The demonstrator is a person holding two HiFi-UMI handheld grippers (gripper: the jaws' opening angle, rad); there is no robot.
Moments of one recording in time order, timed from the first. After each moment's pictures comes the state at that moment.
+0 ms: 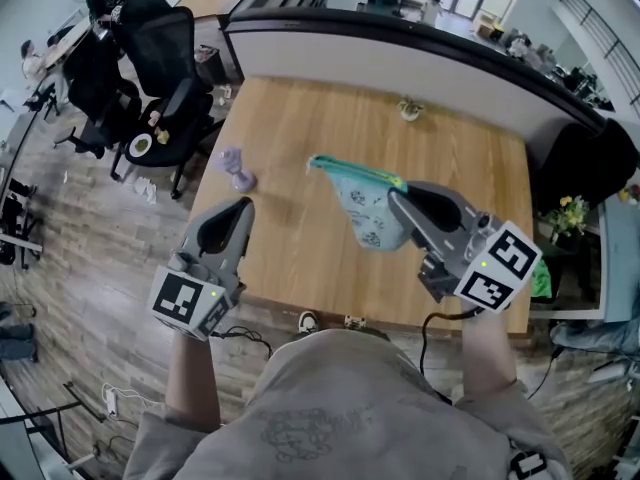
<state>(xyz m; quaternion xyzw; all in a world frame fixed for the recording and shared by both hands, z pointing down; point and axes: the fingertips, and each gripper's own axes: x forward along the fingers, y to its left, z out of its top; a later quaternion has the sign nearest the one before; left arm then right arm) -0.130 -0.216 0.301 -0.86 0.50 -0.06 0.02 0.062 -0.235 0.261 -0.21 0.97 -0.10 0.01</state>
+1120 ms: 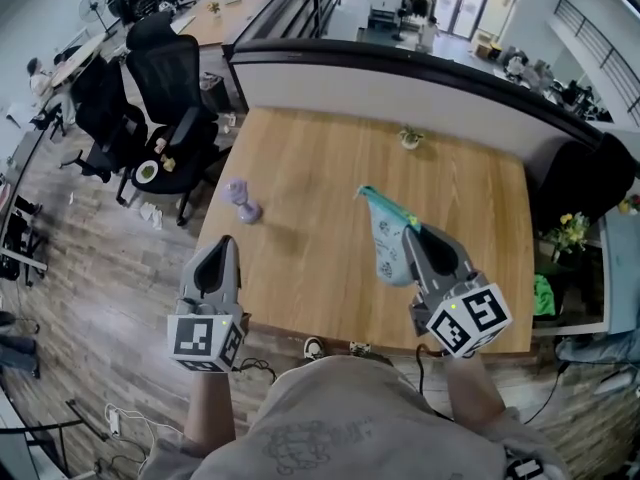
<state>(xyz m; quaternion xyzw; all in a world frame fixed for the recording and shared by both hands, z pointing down) -0.178 -0.210 0.307 -0.77 0.64 -0.06 0.00 0.095 -0.252 0.300 -0.41 0.91 -0.09 0.01</state>
